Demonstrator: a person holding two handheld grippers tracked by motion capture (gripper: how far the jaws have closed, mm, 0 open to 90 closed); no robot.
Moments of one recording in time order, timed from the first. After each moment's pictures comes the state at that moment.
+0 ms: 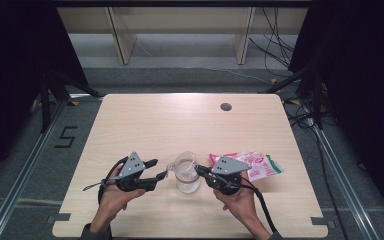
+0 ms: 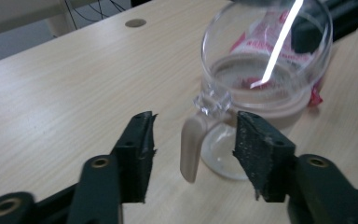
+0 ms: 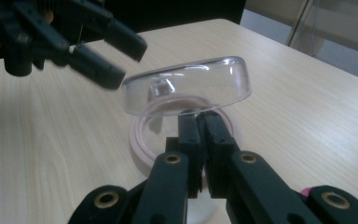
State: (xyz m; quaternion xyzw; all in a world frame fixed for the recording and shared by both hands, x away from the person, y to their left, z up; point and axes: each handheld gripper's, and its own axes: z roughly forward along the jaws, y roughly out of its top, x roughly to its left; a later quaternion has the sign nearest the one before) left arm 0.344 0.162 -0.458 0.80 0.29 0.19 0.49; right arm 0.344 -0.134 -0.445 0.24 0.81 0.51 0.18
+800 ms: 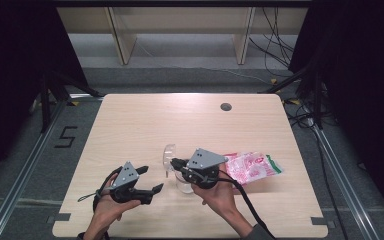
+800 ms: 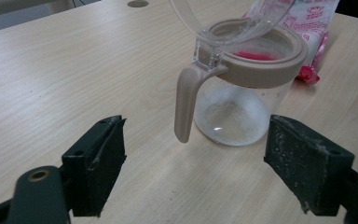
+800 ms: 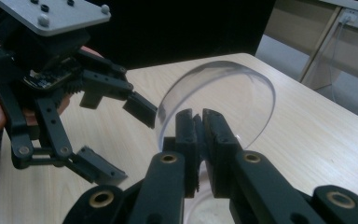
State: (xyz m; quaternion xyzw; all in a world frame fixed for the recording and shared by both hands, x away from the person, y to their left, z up) left arm 0.331 0.175 -0.475 0.79 0.31 0.18 0.49; right arm 0.348 -0.076 -0.414 0.18 0.81 0.53 0.19
